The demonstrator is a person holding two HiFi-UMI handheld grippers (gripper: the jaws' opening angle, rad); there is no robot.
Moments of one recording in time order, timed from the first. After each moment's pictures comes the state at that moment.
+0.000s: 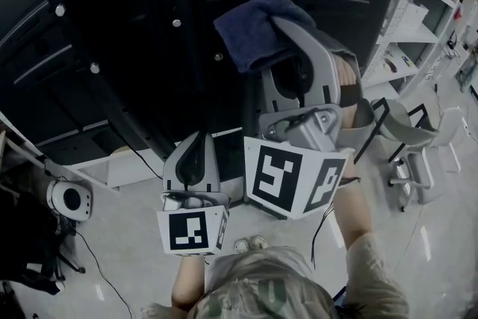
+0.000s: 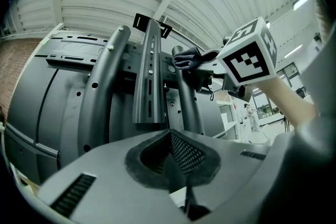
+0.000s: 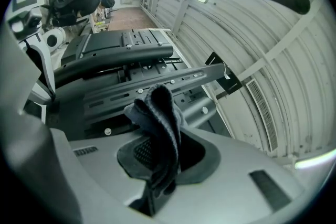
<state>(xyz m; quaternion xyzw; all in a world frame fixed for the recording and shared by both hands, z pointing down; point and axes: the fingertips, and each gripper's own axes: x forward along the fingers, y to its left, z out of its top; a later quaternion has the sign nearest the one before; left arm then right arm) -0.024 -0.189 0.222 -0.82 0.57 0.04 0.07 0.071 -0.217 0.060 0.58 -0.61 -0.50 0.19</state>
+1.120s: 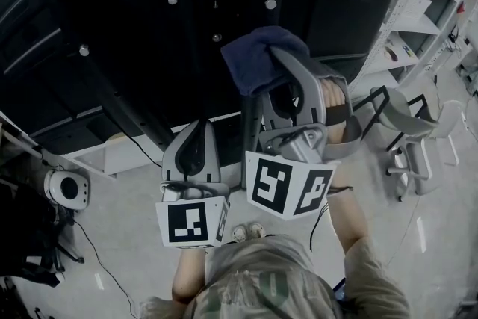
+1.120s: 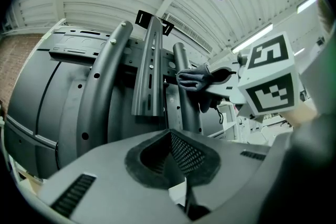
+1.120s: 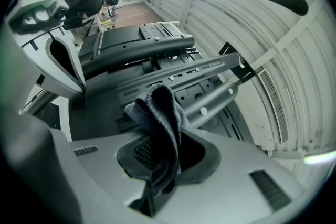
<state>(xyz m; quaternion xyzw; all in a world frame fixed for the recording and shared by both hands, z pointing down) -0.022 -0.189 0.236 -0.82 0.57 0.04 0.05 0.072 -0.218 0.138 0.56 -0.64 -0.46 0.24</state>
